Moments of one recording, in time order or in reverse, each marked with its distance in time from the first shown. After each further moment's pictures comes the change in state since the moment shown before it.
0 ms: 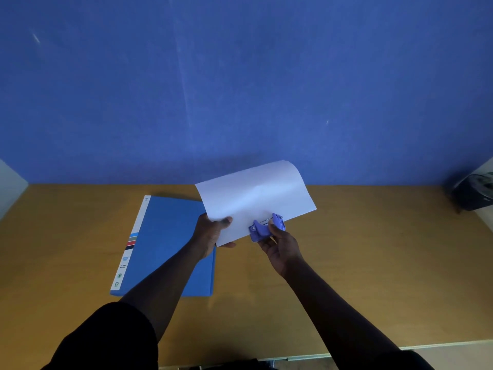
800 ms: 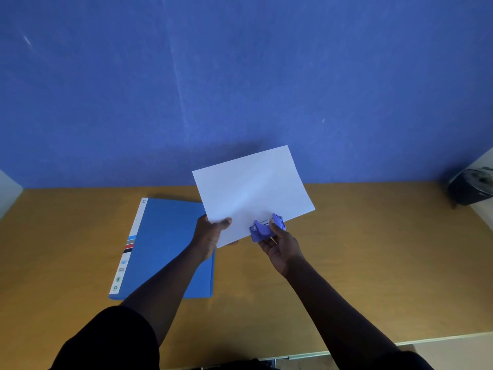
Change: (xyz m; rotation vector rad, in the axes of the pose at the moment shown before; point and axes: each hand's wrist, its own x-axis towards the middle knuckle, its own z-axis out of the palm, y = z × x) left_hand 0.000 -0.003 0.003 -0.034 -0.008 0.065; right_hand -0.006 -0.004 -0.001 0.009 0.032 0.019
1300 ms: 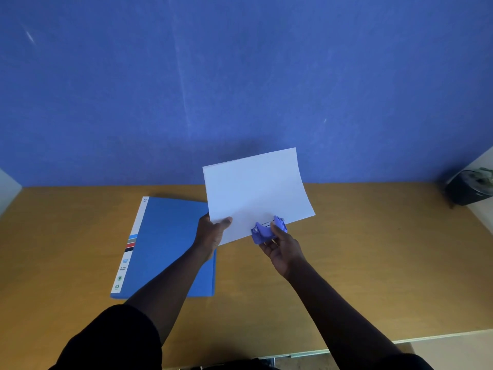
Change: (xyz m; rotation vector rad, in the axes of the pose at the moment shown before) left_hand 0.006 -0.009 -0.003 0.110 0.096 0.101; right_hand -0.001 0.008 -0.002 -0.037 0.044 -0.002
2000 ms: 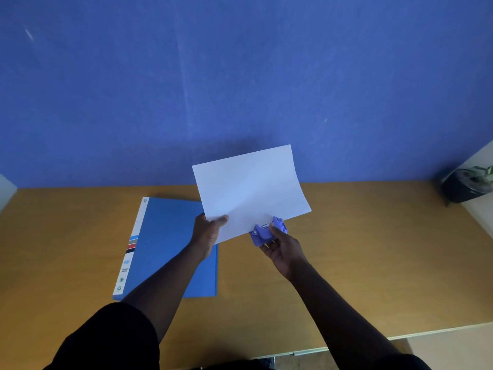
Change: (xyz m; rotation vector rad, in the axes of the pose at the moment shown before) left_hand 0.009 0.000 -0.016 -0.046 0.010 -0.028; right_hand 0.000 0.009 0.000 -0.058 -0.017 -0.033
